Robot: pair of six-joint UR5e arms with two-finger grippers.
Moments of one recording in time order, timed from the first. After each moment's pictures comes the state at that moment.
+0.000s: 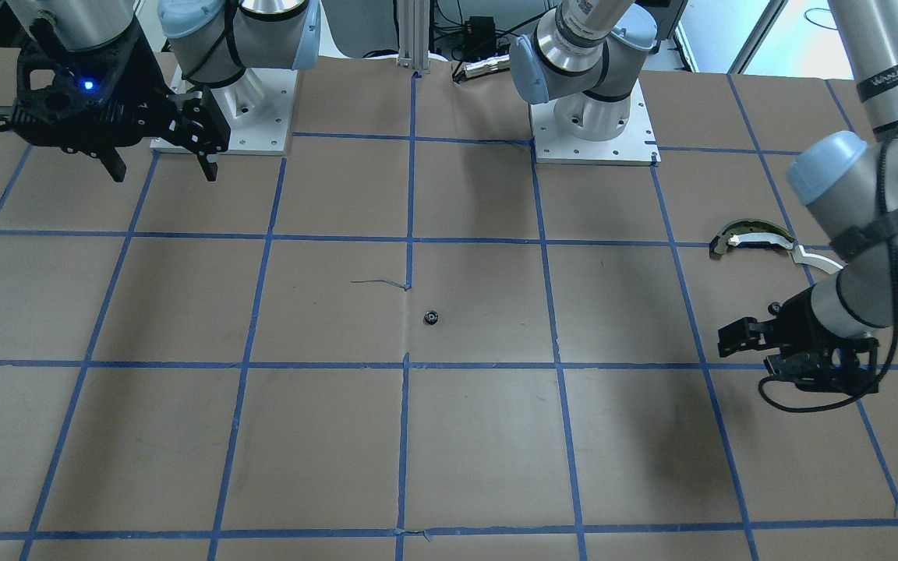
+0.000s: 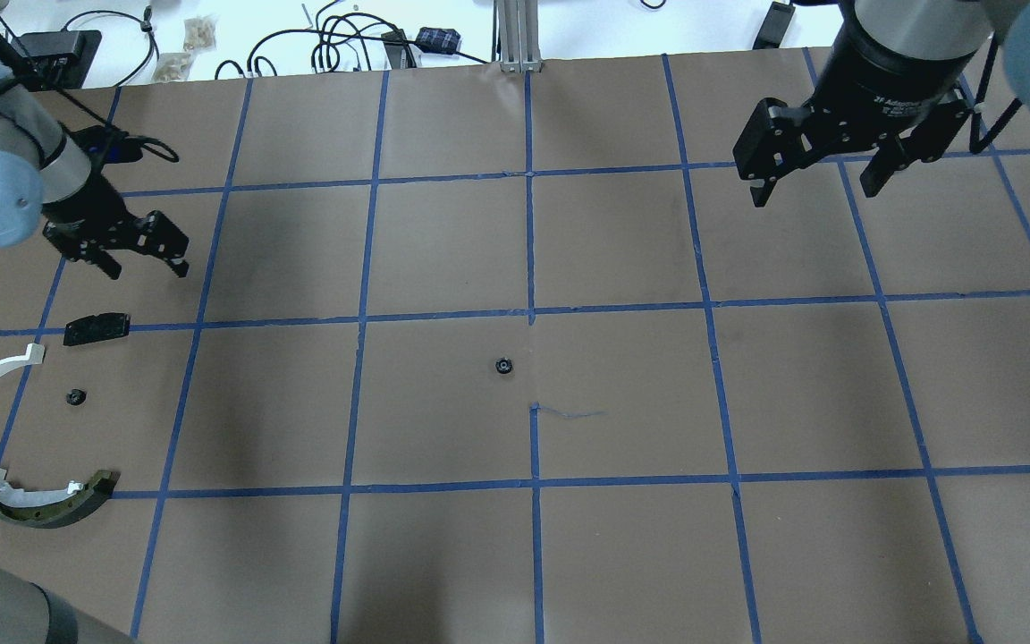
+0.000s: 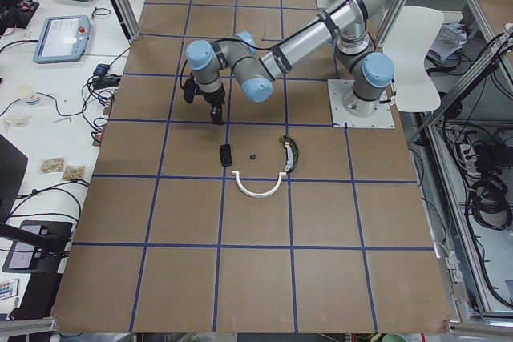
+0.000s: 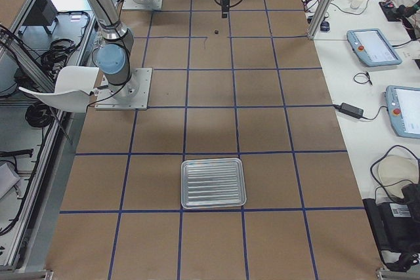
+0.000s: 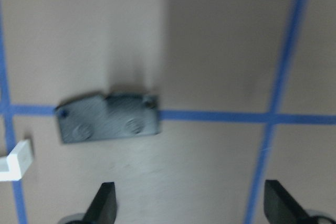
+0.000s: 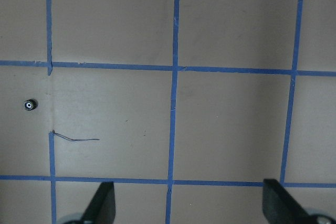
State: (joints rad) left arm -1.24 -1.93 -1.66 -1.20 1.58 0.40; right arm 1.57 -1.62 1.57 -1.54 -1.58 -0.05
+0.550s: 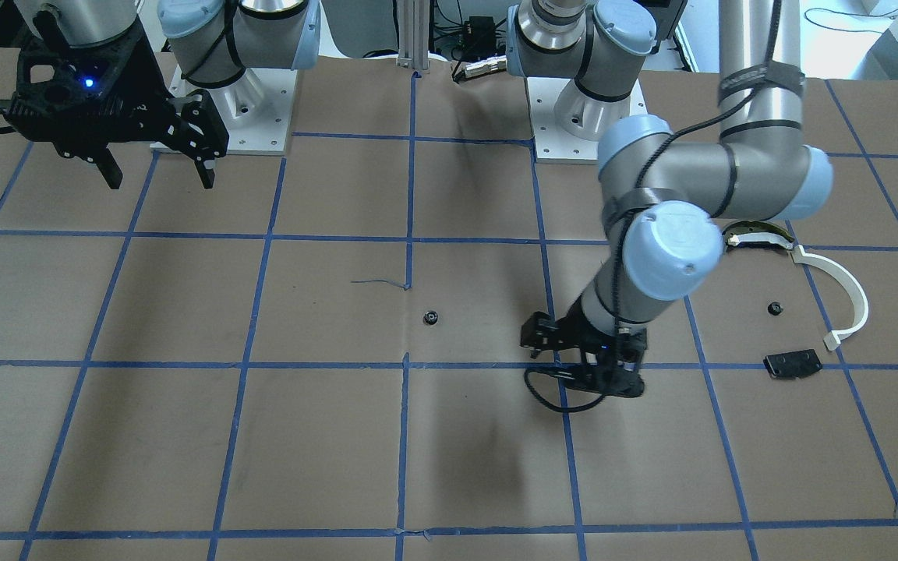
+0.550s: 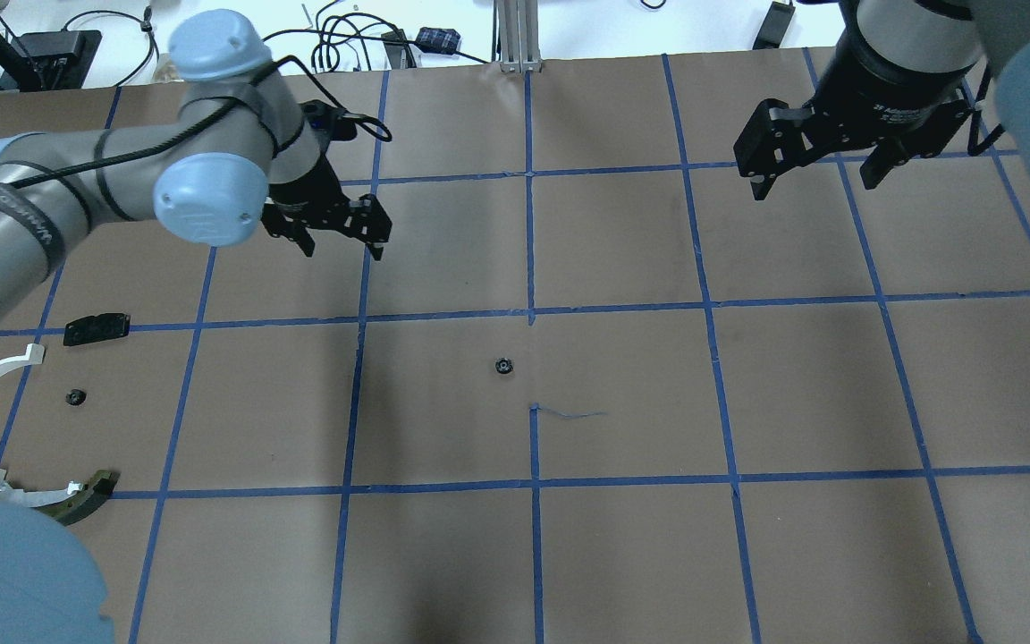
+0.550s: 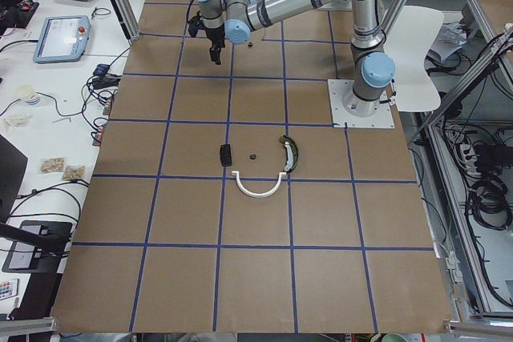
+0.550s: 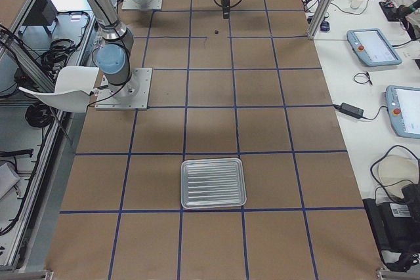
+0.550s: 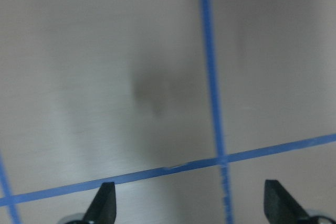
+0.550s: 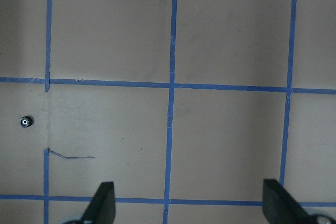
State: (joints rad) left arm -1.65 -1.95 -1.66 -1.16 1.52 0.05; right arm 1.56 -1.63 1.59 -1.63 -1.59 -0.06
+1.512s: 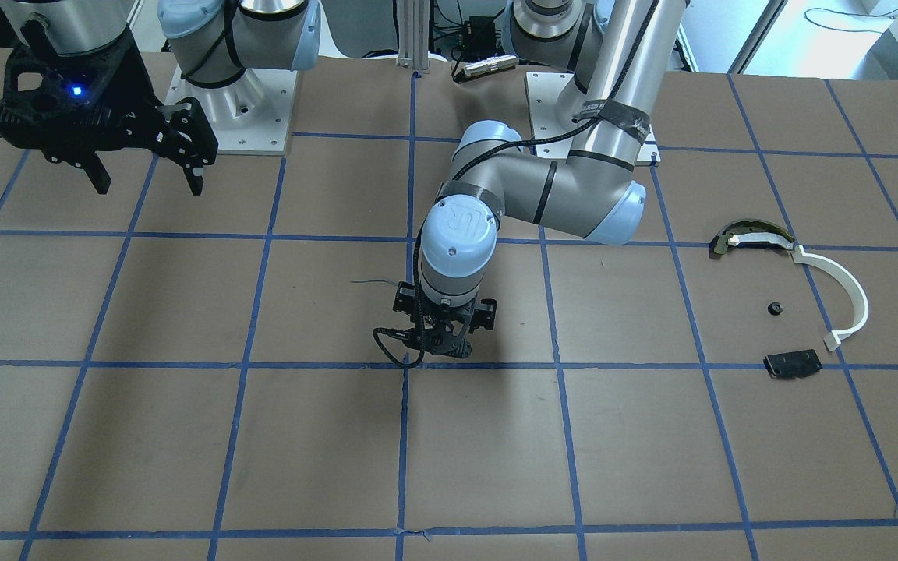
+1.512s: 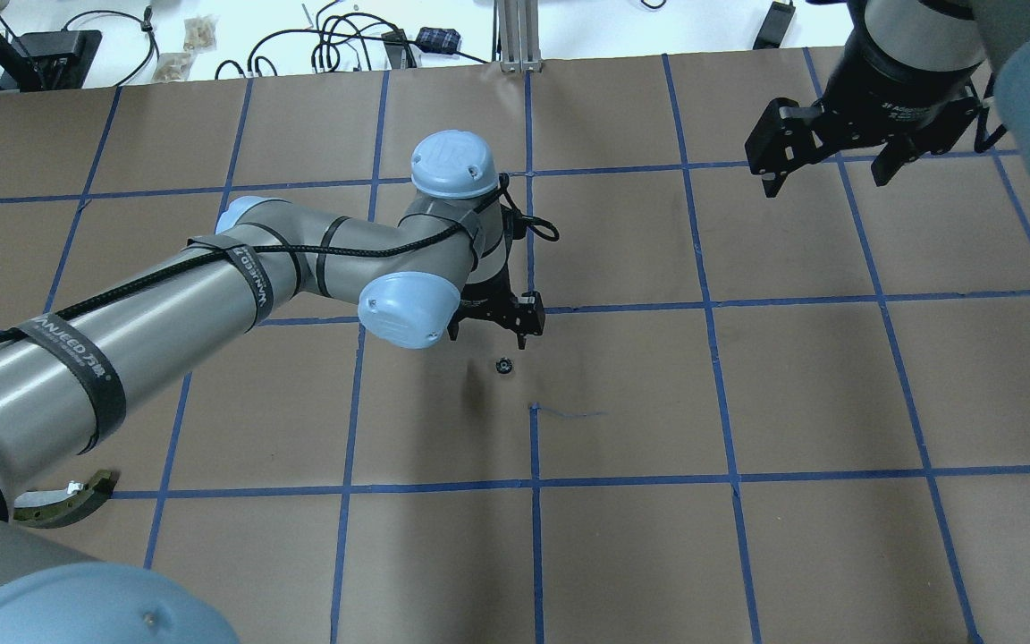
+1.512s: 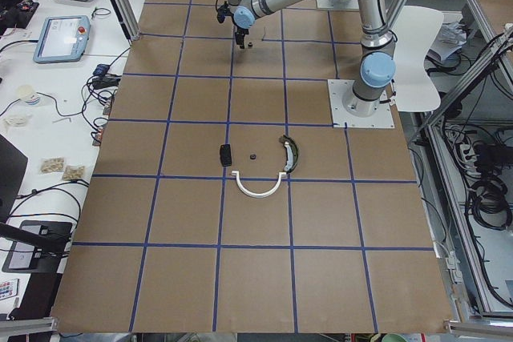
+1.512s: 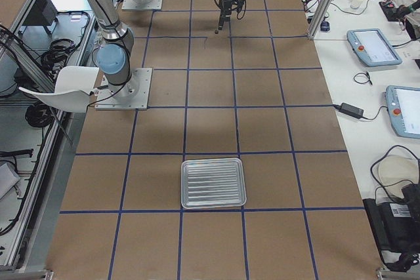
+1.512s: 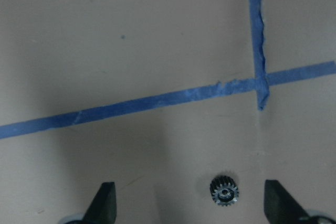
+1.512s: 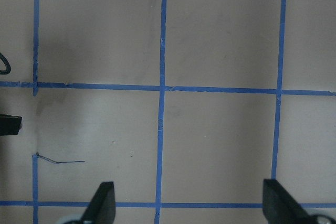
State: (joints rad) left arm -1.90 -2.05 -1.75 -1.05 1.52 -0.12; right arm 1.55 -1.63 1.60 -1.64 -1.61 -0.06
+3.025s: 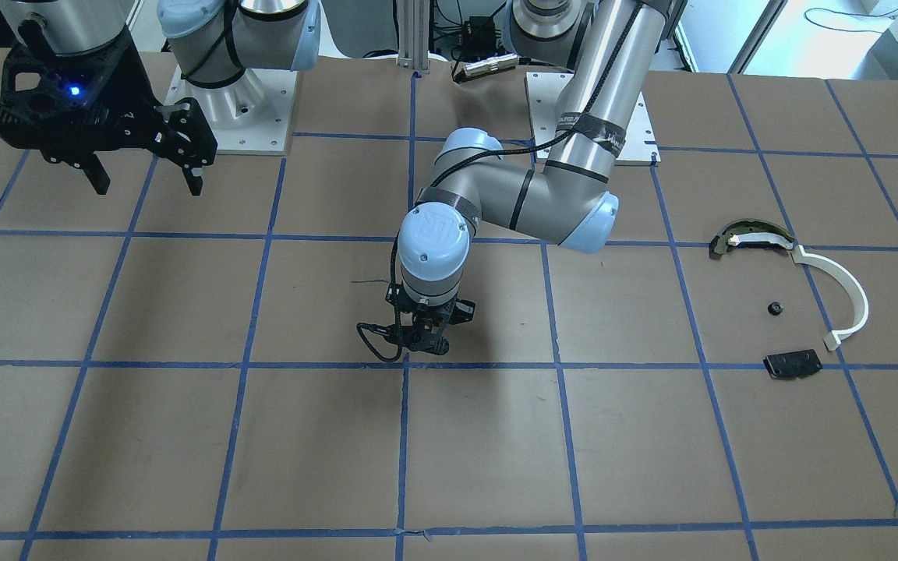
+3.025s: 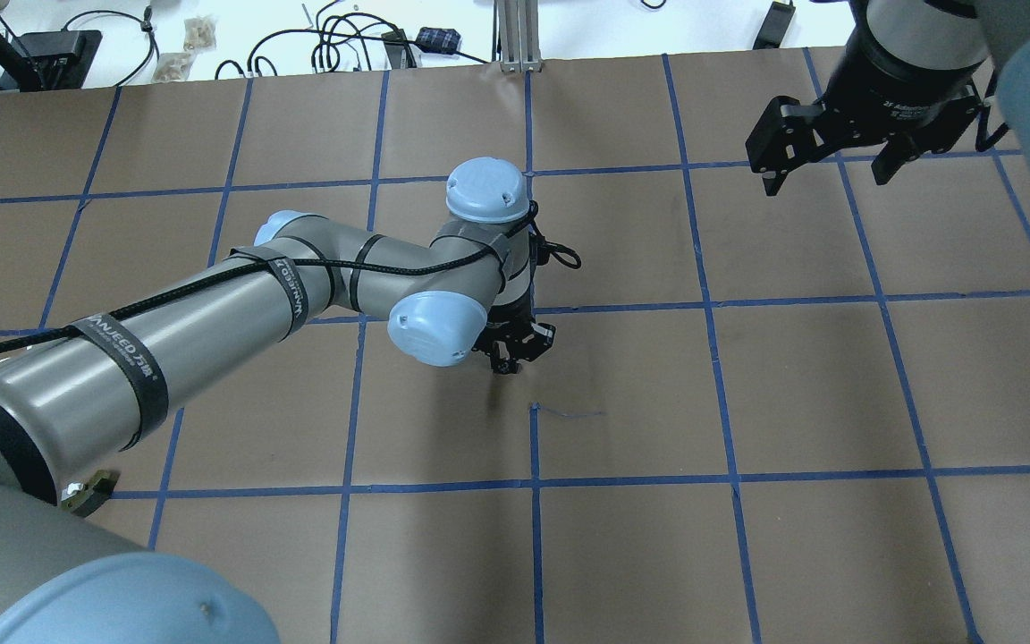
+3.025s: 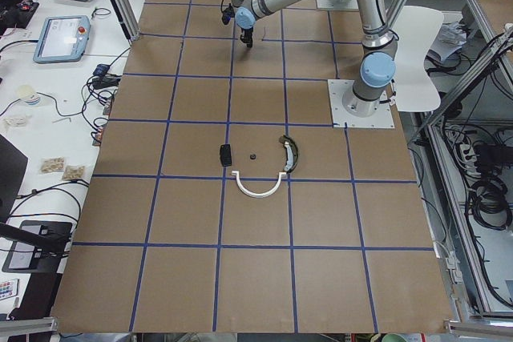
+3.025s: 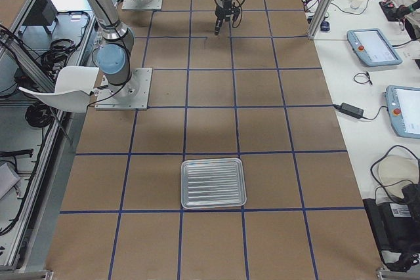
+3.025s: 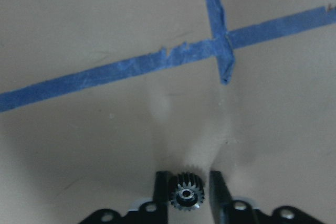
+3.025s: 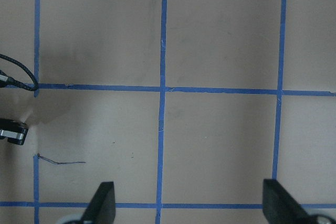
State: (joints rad) left arm -1.94 -2.08 -1.75 -1.05 1.53 -0.12; right arm 1.55 -1.63 1.60 -1.64 -1.60 -0.06
